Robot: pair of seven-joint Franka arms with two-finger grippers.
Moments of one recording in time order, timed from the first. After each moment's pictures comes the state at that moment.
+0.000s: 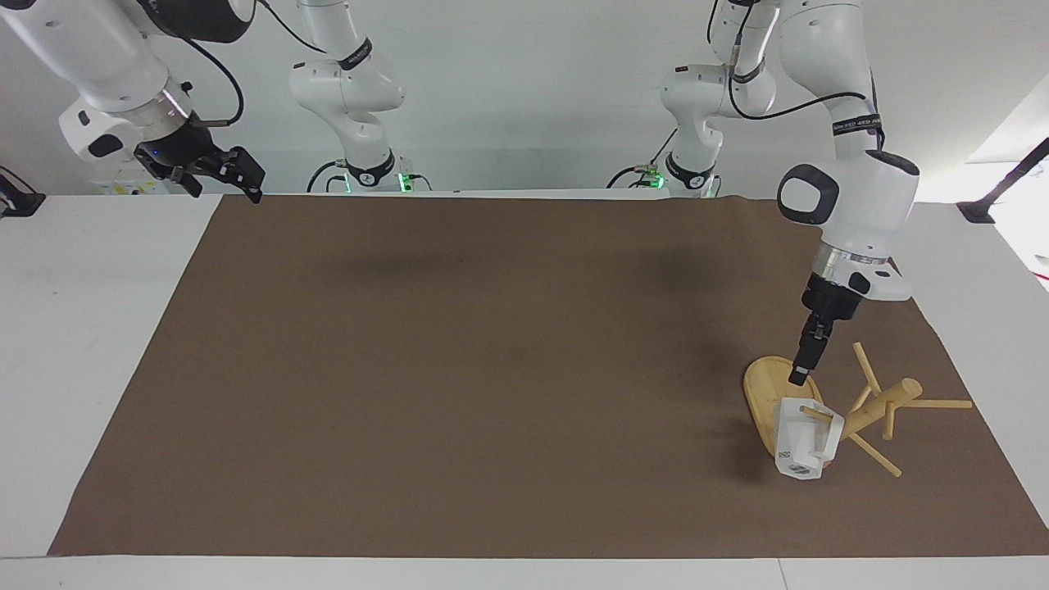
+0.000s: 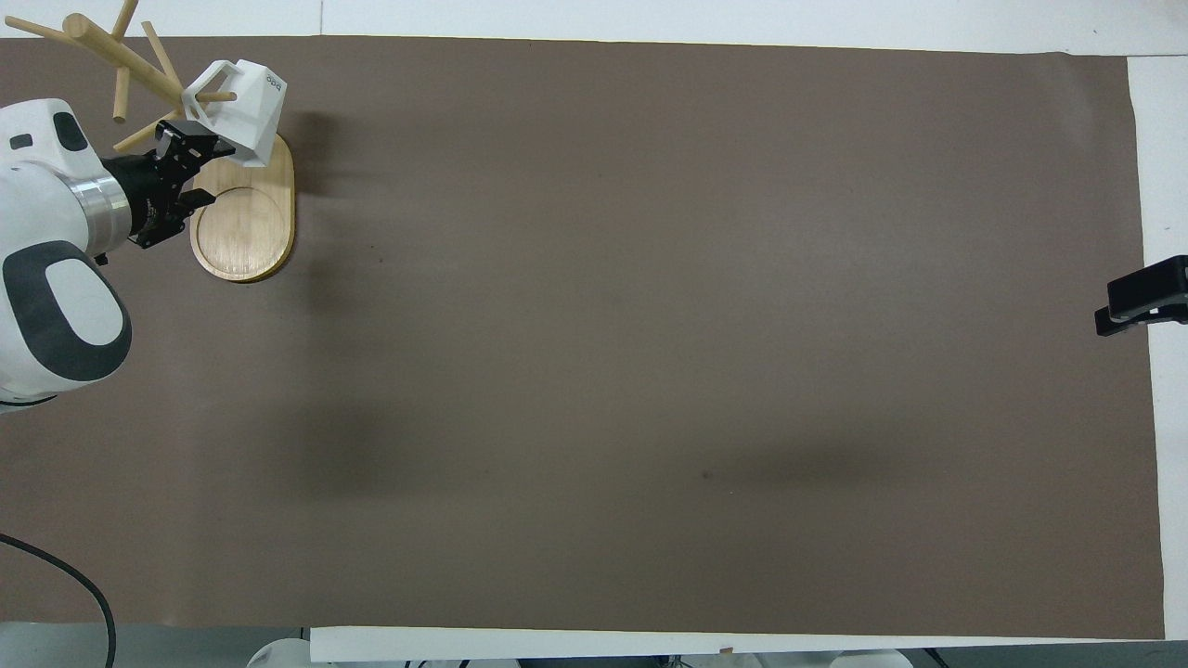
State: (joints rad) left arm -0.21 0.10 0.10 -2.11 -0.38 2.69 -0.64; right arm -0.02 -0.05 -0.10 -1.60 -0.02 1.35 0.02
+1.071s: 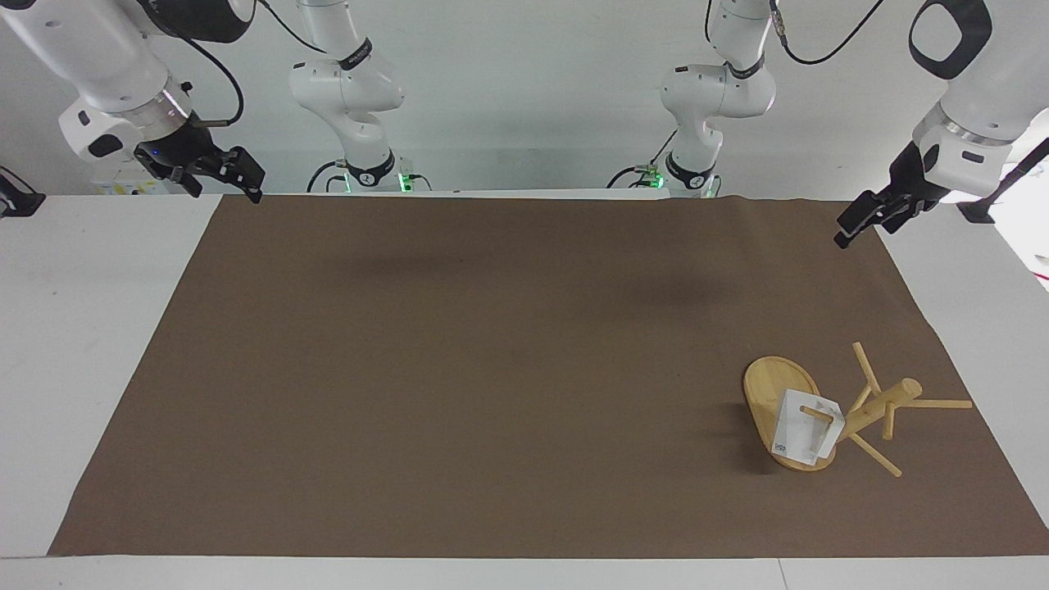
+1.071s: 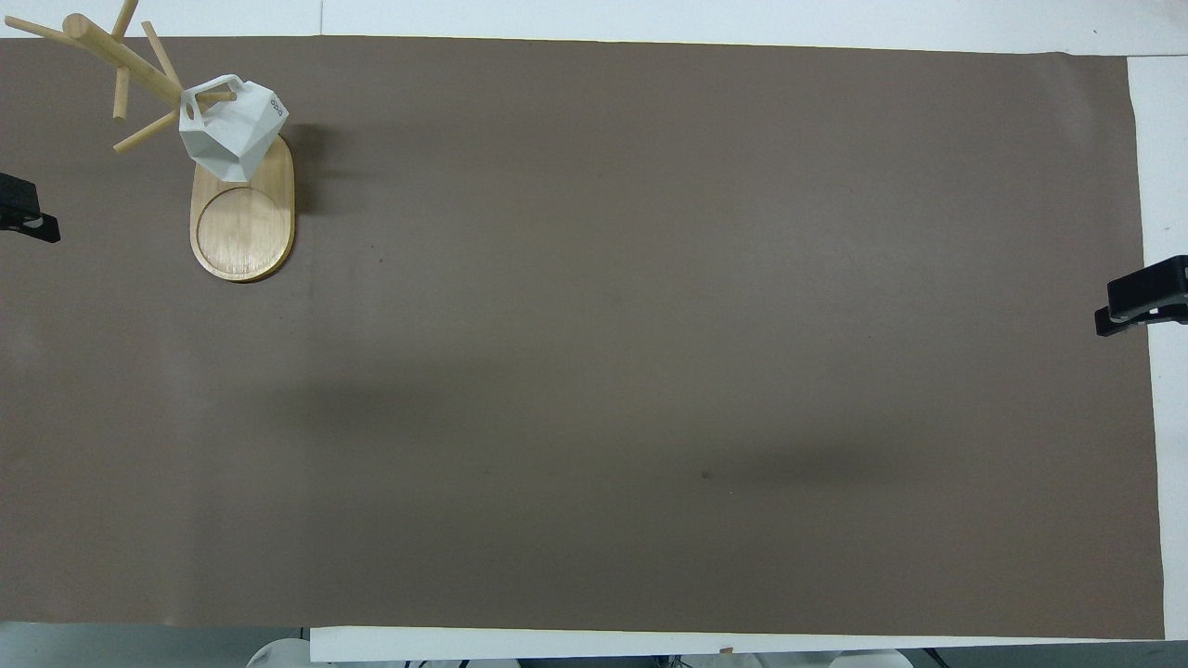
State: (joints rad) left arm -0.20 0.00 0.19 -1.55 -0.02 1.51 -0.13; right arm -0.02 -0.05 -0.10 -1.60 -0.02 1.35 0.02
